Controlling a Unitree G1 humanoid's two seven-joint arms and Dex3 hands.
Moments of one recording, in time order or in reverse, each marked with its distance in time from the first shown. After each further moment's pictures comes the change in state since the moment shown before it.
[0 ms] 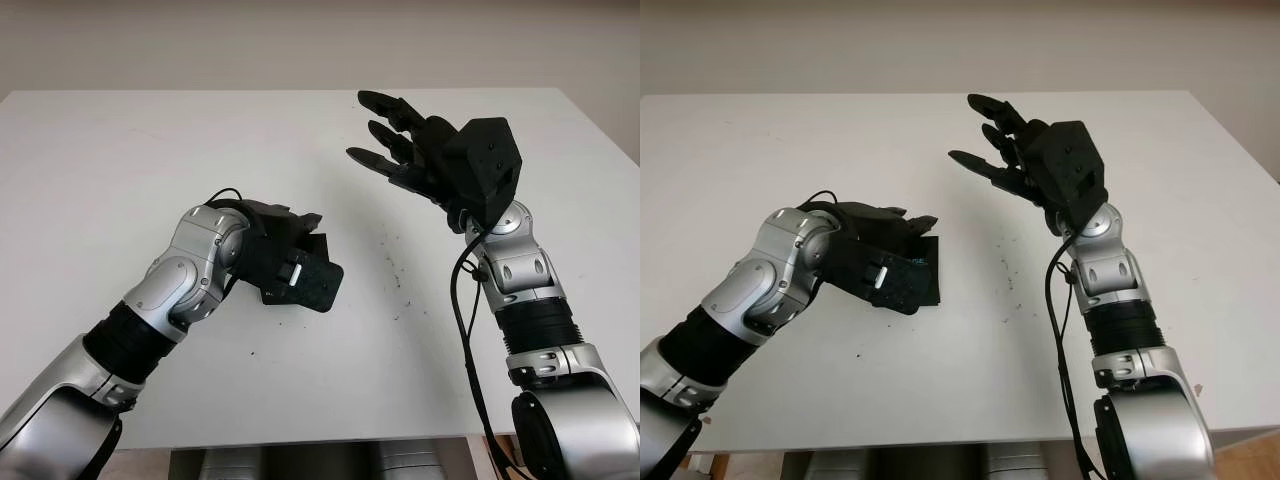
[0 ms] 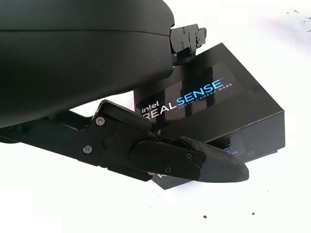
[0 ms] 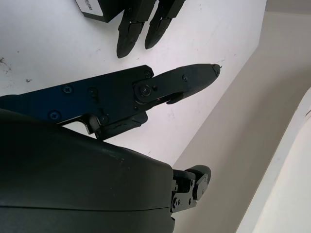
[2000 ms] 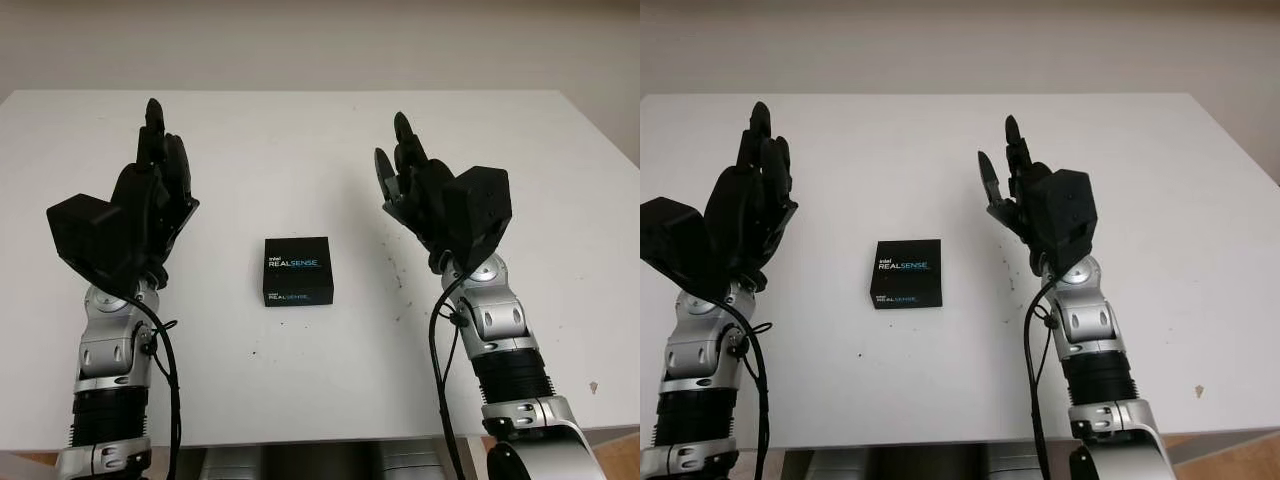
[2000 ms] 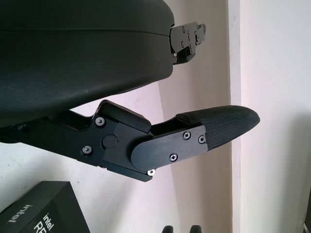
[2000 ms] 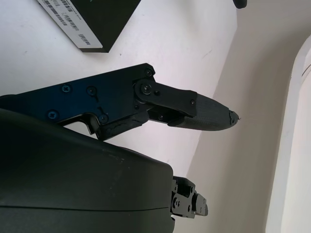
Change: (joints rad) left arm 0.365 -0.299 0.794 0.095 -1.043 -0.279 0.792; right arm 0.204 0.147 -0.045 -0.131 0.069 0.033 -0.152
